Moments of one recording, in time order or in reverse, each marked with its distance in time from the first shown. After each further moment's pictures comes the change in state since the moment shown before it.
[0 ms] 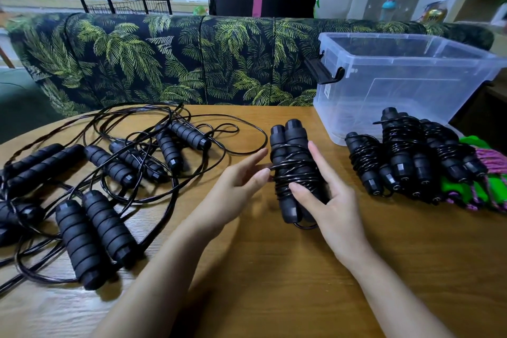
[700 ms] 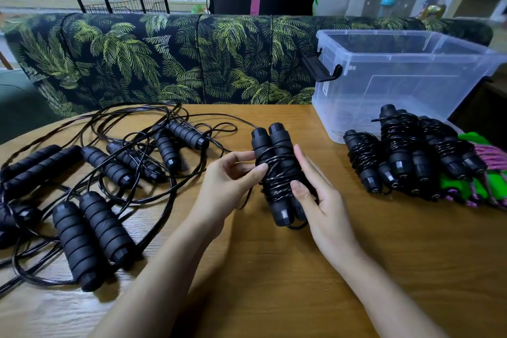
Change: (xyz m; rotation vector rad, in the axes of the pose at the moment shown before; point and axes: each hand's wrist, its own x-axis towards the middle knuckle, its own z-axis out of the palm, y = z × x) left_hand 0.000 0.001 0.002 -0.216 0.228 -0.031; right_hand -0.002 0.008 0.005 -0.101 -0.052 -0.058
